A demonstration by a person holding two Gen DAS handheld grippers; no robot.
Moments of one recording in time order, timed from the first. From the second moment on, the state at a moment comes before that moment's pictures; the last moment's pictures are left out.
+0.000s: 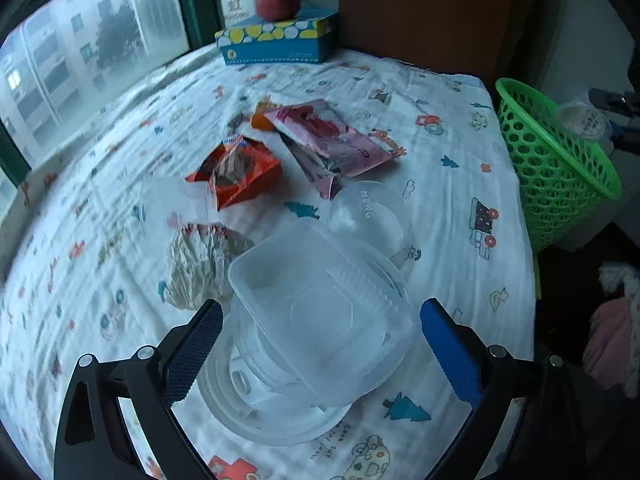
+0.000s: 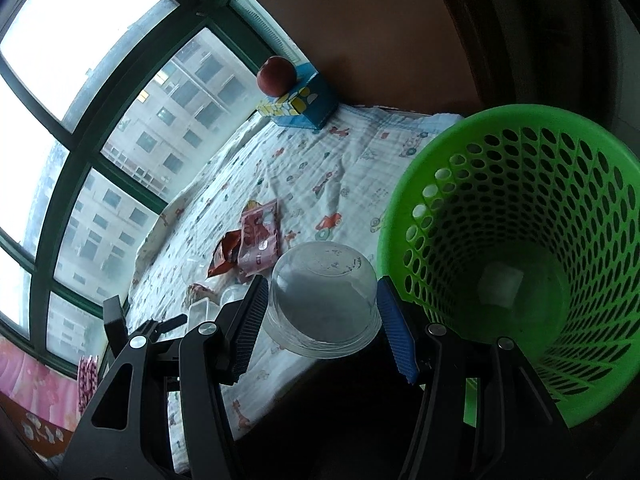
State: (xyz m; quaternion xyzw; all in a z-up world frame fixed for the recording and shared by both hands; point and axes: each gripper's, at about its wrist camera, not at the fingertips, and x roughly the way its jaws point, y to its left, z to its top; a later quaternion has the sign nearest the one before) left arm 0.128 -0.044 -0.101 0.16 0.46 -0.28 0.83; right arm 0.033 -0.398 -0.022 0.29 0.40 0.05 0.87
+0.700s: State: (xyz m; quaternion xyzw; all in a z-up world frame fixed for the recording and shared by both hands) left arm 0.120 -0.036 -0.079 0.04 0.45 -0.24 0.86; right arm 0.022 -0.413 -0.017 0.29 0.38 0.02 0.88
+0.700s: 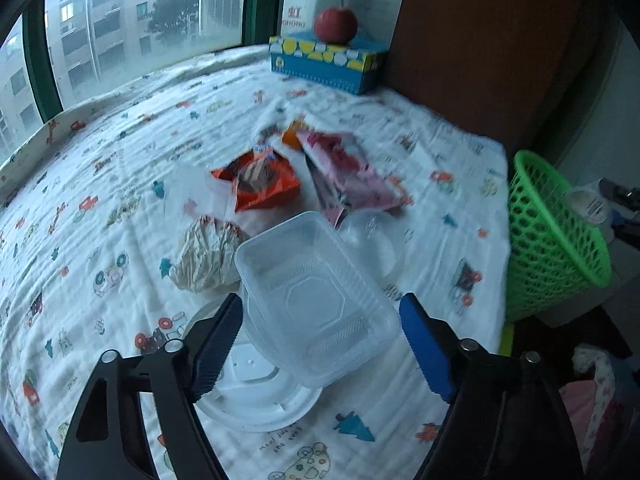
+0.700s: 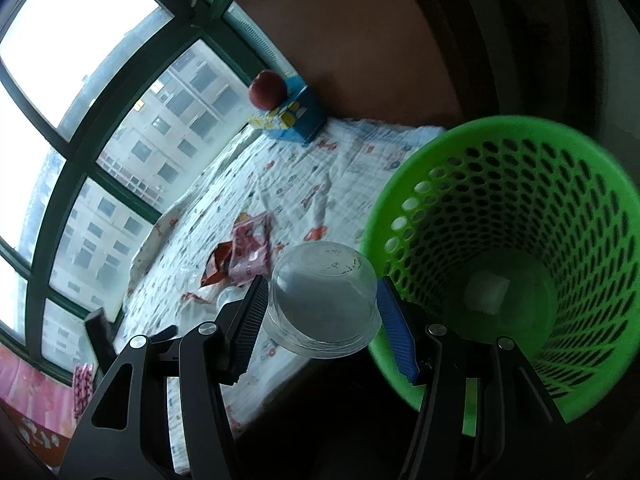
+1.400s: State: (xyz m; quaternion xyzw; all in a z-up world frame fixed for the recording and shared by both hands) left arm 0.127 -0.048 -0.087 0.03 0.48 -0.22 0.85; right arm 0.008 -0.441 -0.029 0.30 0.38 -0.01 0.87
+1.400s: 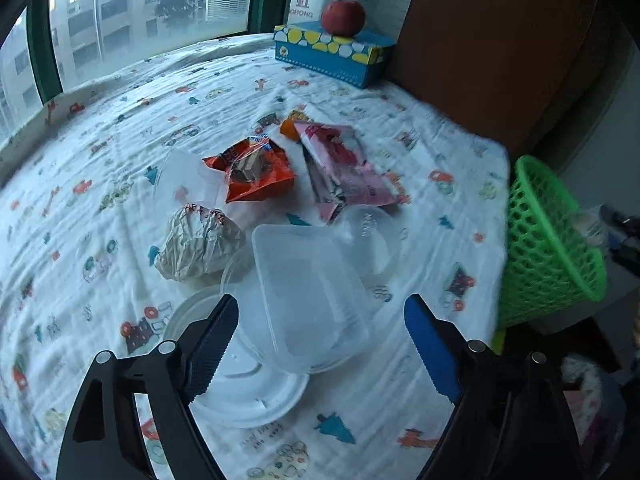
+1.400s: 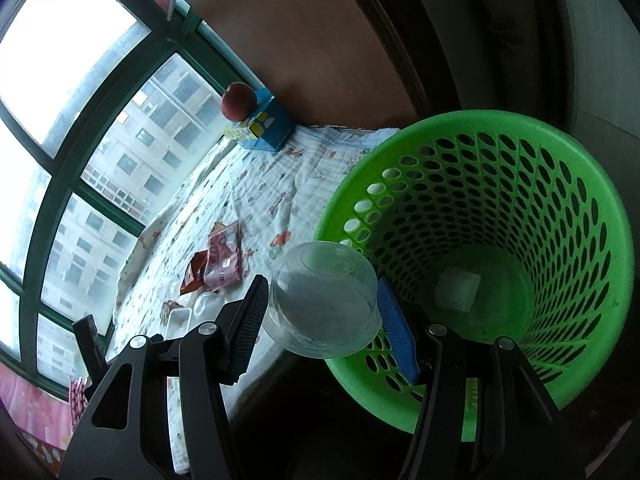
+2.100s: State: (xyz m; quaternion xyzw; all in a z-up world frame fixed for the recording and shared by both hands) left arm 0.121 -0.054 -0.074 0.04 0.47 -0.21 0.86; right arm 0.005 -0.439 -0.022 0.27 0.38 -0.02 0.88
